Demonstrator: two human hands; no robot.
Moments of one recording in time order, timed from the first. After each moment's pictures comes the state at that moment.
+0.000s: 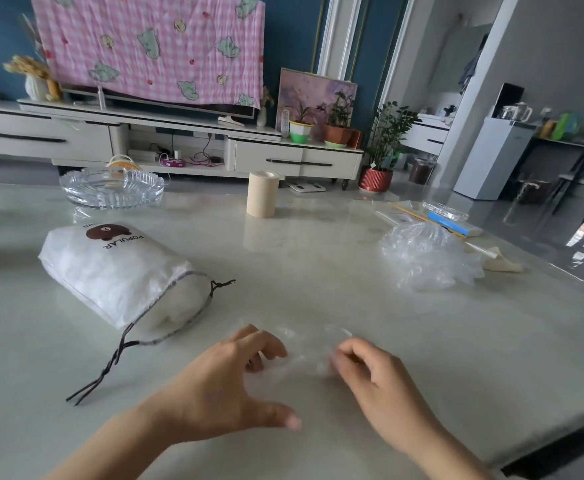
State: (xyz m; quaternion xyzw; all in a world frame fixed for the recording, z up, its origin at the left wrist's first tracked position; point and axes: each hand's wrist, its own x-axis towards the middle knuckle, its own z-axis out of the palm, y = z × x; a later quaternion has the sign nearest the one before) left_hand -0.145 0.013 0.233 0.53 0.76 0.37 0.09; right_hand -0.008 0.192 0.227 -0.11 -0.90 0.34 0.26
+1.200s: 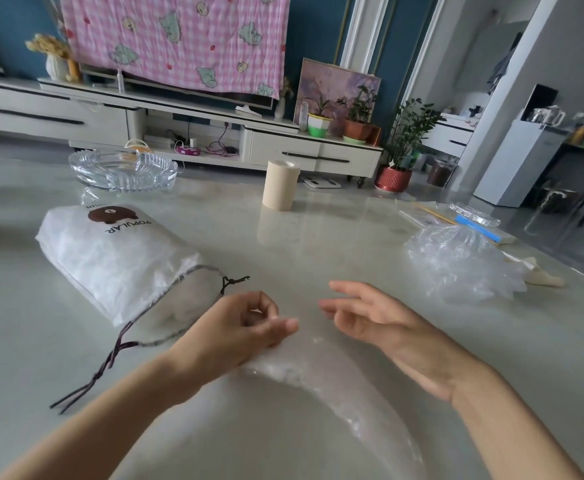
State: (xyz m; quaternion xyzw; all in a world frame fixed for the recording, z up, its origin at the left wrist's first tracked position) left_hand -0.171 0.038 0.250 0.31 0.68 0.62 0.24; right_hand -0.058 0.215 0.283 -0.12 -0.78 0.62 0.02
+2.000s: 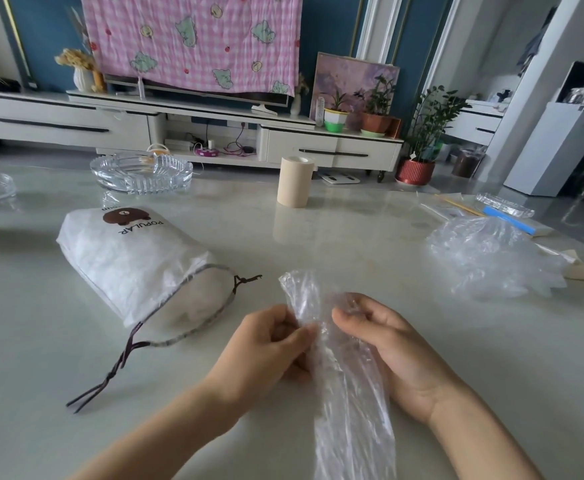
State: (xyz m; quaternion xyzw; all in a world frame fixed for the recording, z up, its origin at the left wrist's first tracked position) left_hand -0.146 0.052 0.242 0.23 0.66 0.67 0.25; right_hand -0.071 0.196 0.255 -0.14 -0.59 0.79 0.06
